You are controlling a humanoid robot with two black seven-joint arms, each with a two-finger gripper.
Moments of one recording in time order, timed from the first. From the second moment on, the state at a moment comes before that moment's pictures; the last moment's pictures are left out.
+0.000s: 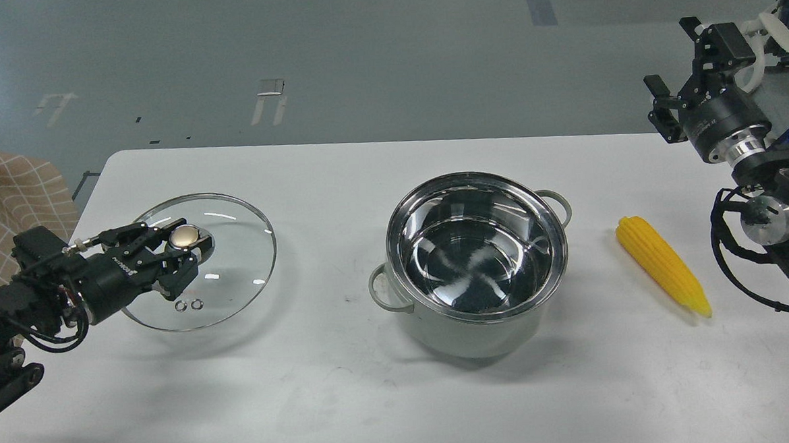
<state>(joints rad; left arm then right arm) -0.39 0.82 -0.54 -1.02 1.90 0.41 -0.49 0.83 -0.43 0.58 0.64 -0.29 0.23 0.49</state>
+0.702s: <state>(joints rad) -0.34 0.69 -0.53 -0.84 1.90 0.49 -0.49 0.82 -0.43 0.58 0.64 -0.29 0.23 0.49</state>
